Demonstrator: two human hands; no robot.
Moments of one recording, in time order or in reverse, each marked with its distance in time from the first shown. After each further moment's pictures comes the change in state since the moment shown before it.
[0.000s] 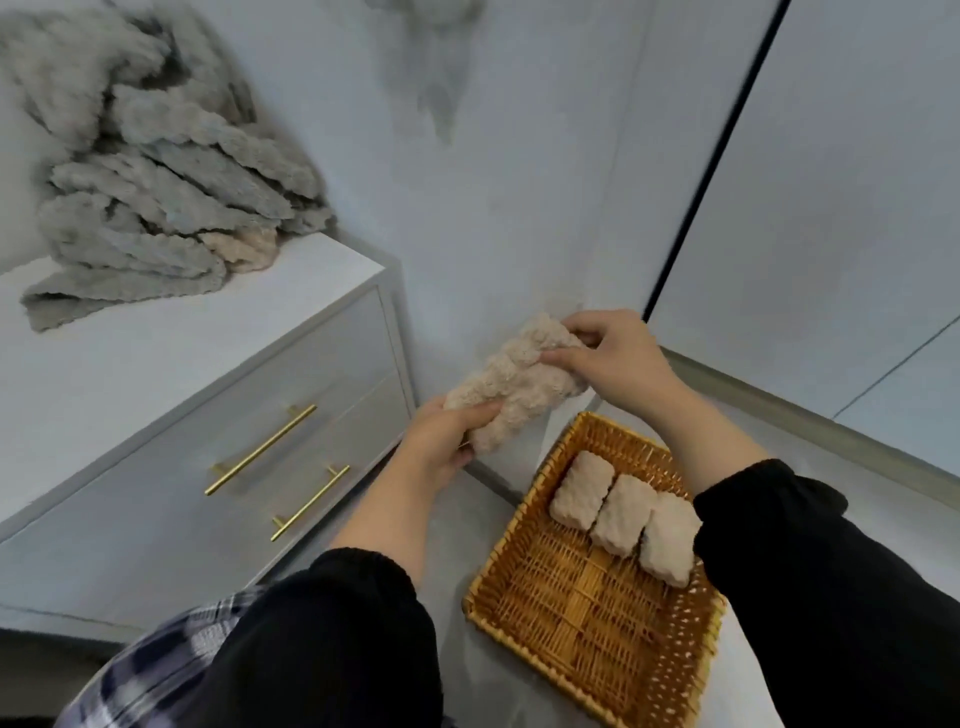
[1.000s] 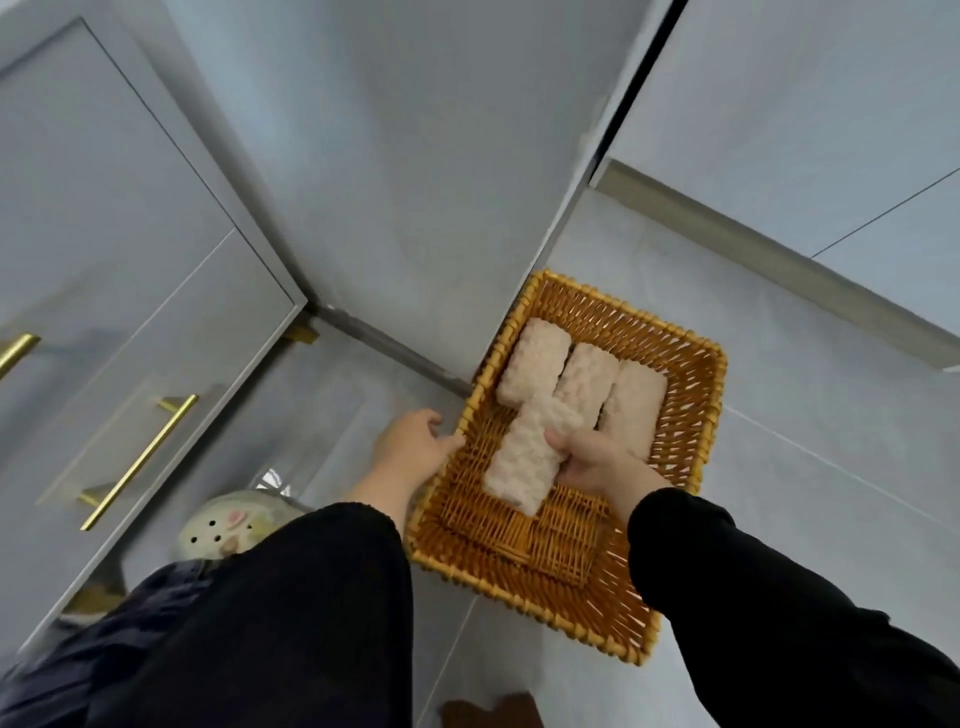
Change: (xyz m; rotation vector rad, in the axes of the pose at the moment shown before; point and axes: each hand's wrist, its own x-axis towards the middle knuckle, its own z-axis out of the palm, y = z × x) left_hand 0.123 -0.174 -0.037 1.195 -0.110 -0.257; right_hand -0.072 0.290 0.129 0.985 0.172 1.382
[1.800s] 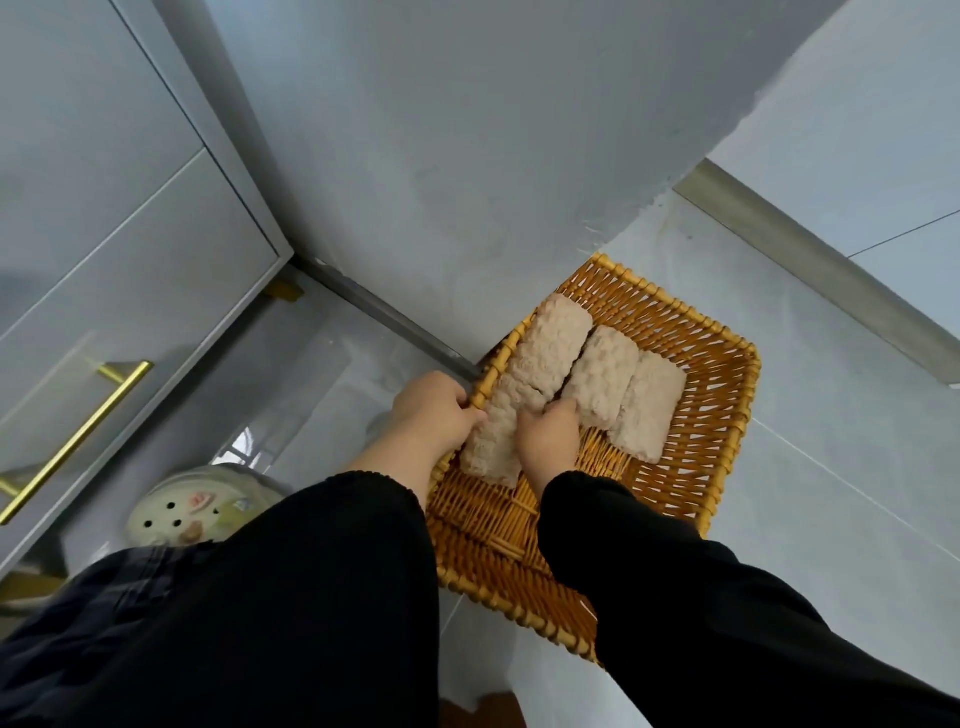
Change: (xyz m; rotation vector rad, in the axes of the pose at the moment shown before) left_hand 0.023 0.022 -0.004 0.076 -0.048 0.047; right_hand 0.079 0.039 0.034 -0.796 0.618 -0.462
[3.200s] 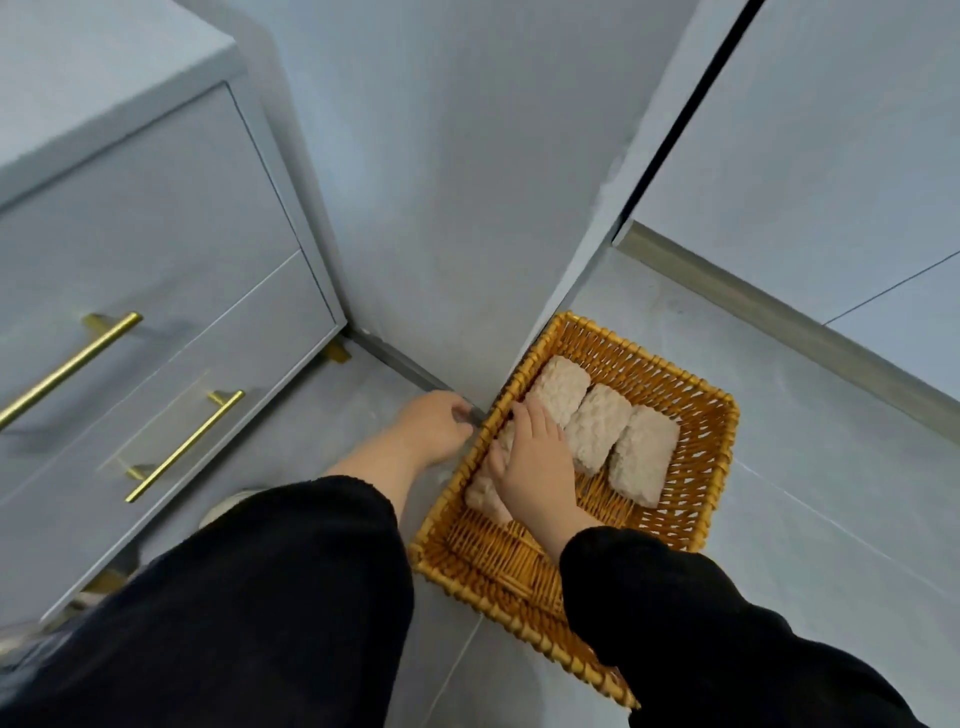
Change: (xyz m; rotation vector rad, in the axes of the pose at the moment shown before) left_hand -0.055 0.017 -0.038 0.082 0.077 0.136; right_hand -0.085 -0.040 -0.060 -0.494 0.007 -0.863
